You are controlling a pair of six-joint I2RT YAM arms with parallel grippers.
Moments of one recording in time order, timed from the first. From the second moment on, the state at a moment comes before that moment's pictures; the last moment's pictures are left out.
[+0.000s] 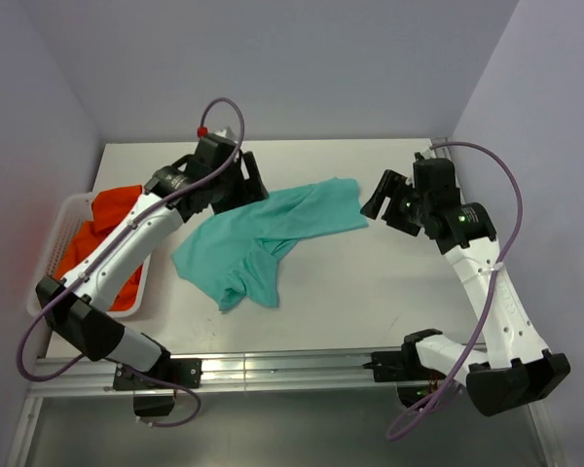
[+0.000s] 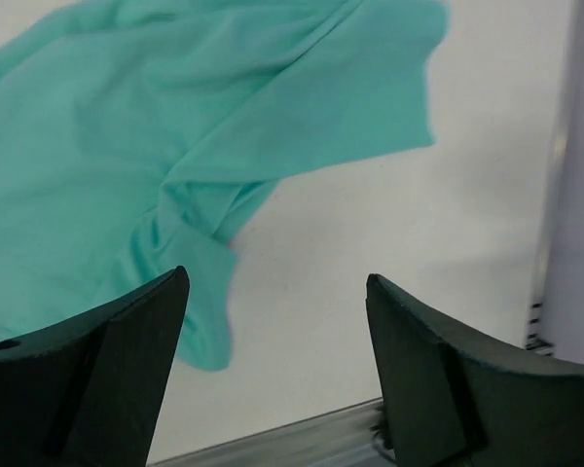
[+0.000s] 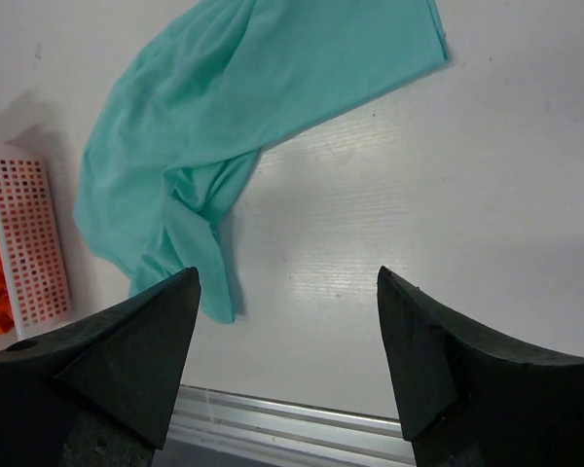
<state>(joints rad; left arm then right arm) -0.60 1.49 1.63 -0.86 -0.10 -0.76 0.22 1.10 1.27 -0.93 -0.08 0.59</state>
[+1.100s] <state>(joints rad) -0.95 1.77 1.25 -0.88 -0.09 -0.57 0.21 1.34 1.28 -0.96 -0.01 0.51</state>
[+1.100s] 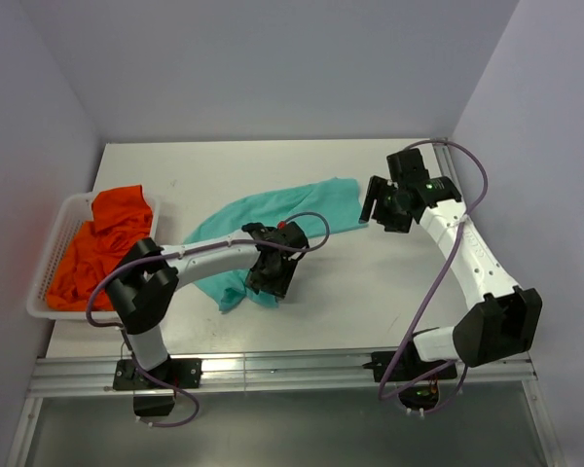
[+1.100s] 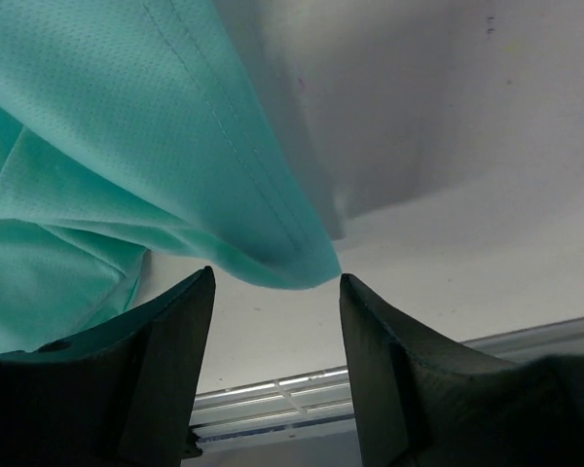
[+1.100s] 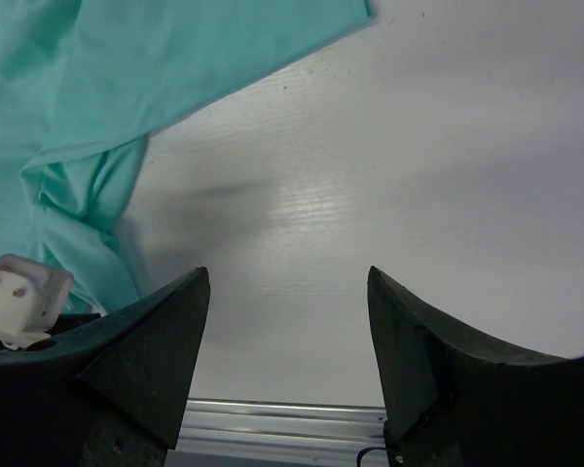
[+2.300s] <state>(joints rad) -0.96 1.76 1.28 -0.88 -0.20 -0.64 0.19 1.77 1.36 -0.82 -0.02 0.57</state>
